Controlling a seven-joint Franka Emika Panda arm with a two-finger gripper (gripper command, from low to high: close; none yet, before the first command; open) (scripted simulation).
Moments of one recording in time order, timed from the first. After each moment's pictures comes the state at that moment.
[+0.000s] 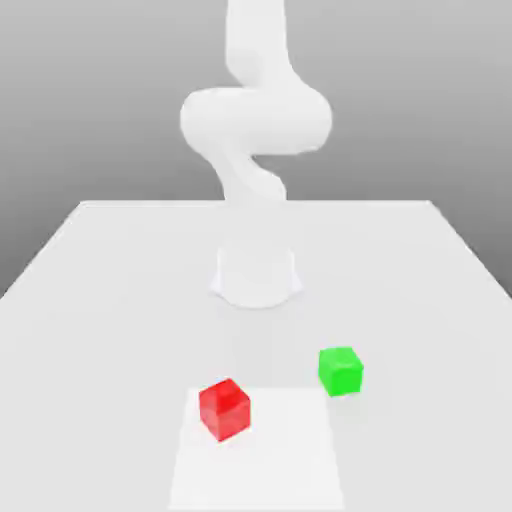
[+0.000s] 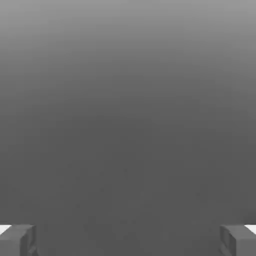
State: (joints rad) arm 0.02 -0.72 -0.03 -2.35 -0.01 2.35 0.73
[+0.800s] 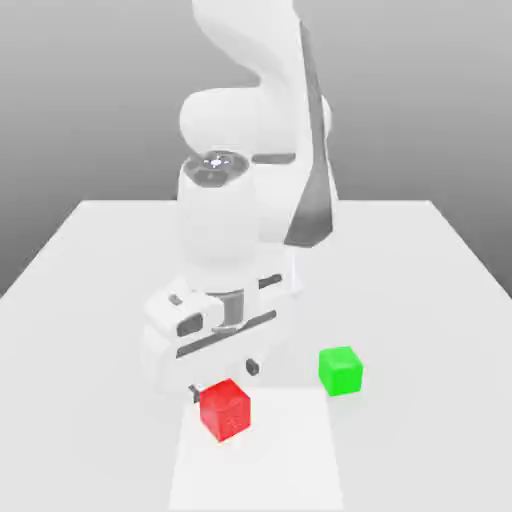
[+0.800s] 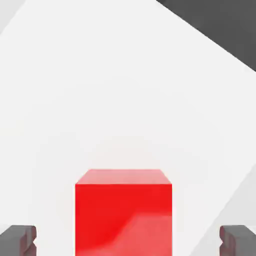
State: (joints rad) arm 0.06 0.17 -0.14 -2.79 0.12 2.95 -0.04
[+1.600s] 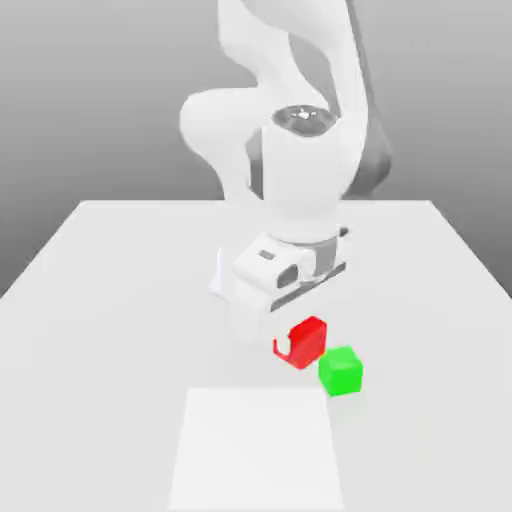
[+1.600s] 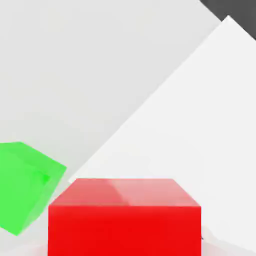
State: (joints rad) arm 0.28 -0.29 0.06 -2.99 0.08 2.69 0.20
